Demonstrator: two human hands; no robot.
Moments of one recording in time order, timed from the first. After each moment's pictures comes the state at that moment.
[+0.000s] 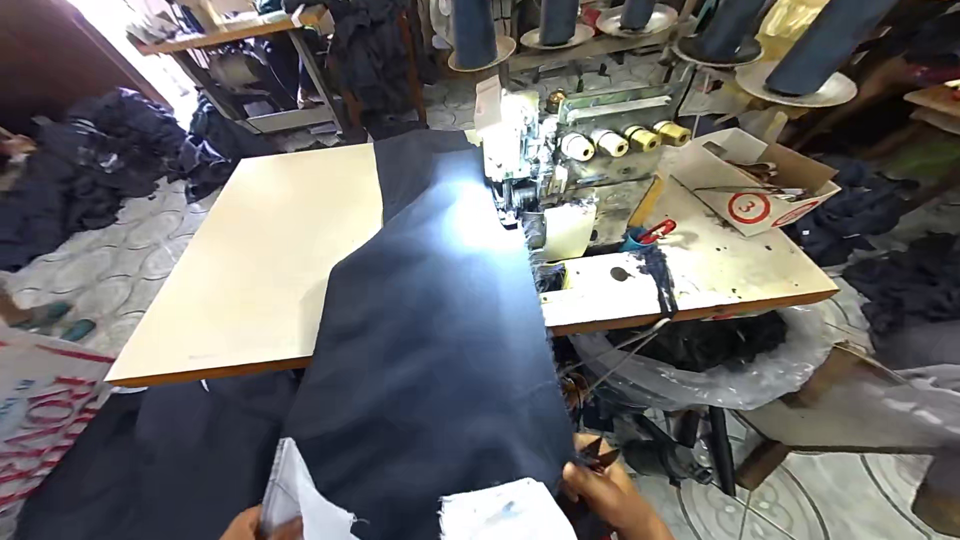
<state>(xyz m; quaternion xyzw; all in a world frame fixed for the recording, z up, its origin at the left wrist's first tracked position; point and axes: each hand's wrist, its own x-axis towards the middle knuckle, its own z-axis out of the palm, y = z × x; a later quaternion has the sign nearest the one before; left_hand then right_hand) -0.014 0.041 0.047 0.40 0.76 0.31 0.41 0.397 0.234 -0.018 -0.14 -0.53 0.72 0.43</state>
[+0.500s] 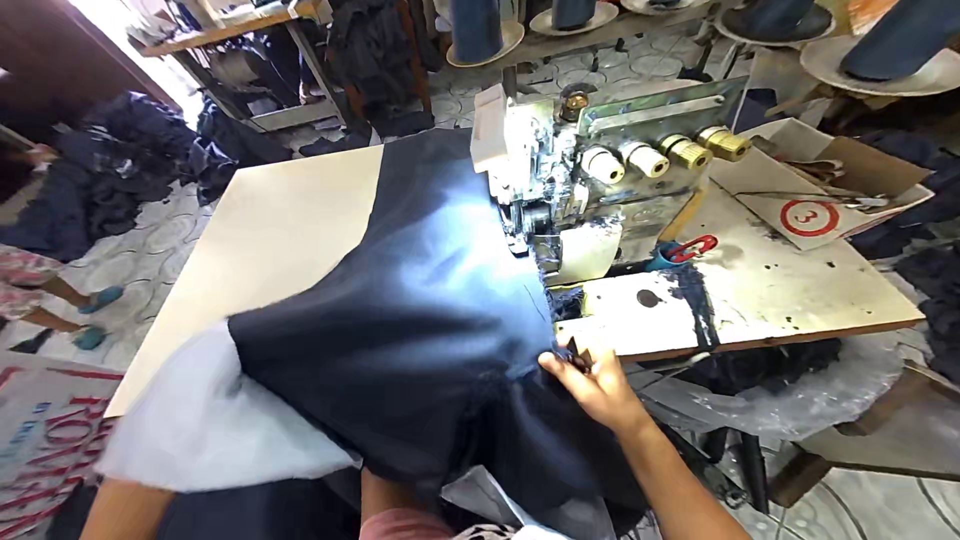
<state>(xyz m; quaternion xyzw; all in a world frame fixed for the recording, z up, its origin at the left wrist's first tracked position) -0.057 0.168 0.158 0.42 0.87 0.25 0.09 0.345 0.376 0.046 -0.25 -0.70 0.44 0.50</state>
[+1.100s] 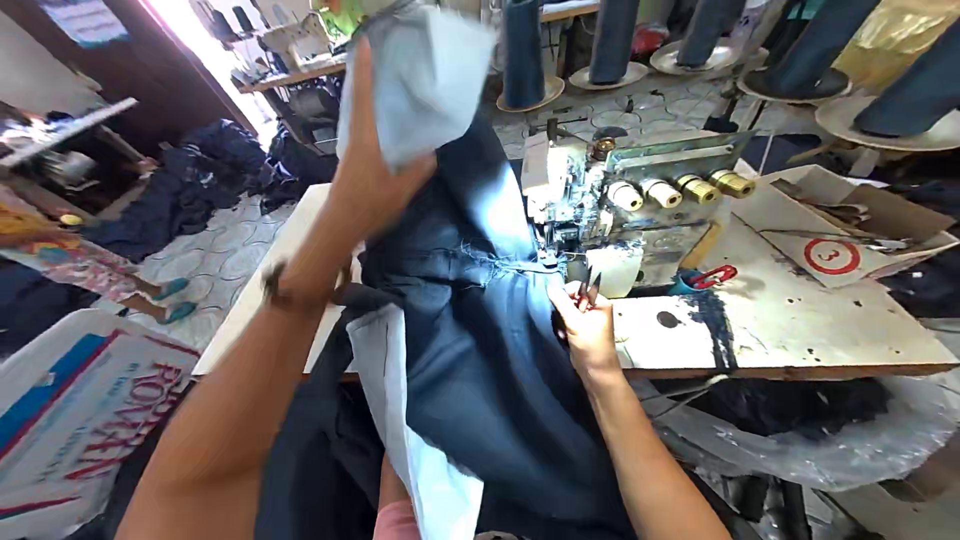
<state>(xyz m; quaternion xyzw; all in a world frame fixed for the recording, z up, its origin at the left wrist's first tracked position) 0.020 0.397 0.280 0.77 0.51 0.39 -0.02 0.284 0.414 0.077 -0.35 -0.49 0.53 0.60</state>
